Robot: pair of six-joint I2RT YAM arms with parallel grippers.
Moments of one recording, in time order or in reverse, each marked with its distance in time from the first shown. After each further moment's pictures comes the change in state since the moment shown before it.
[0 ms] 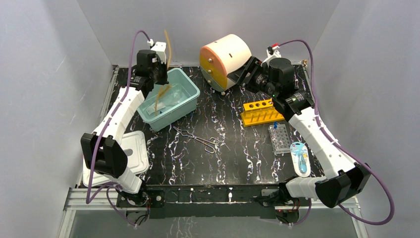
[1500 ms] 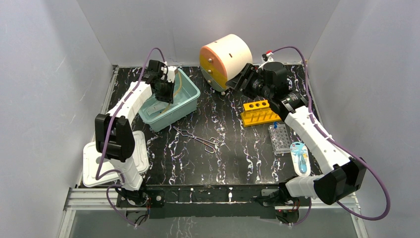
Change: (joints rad) left arm 0.034 0.234 0.038 -0.311 0.190 0.094; right arm -0.004 0.028 -0.064 -0.024 -0.032 0.023
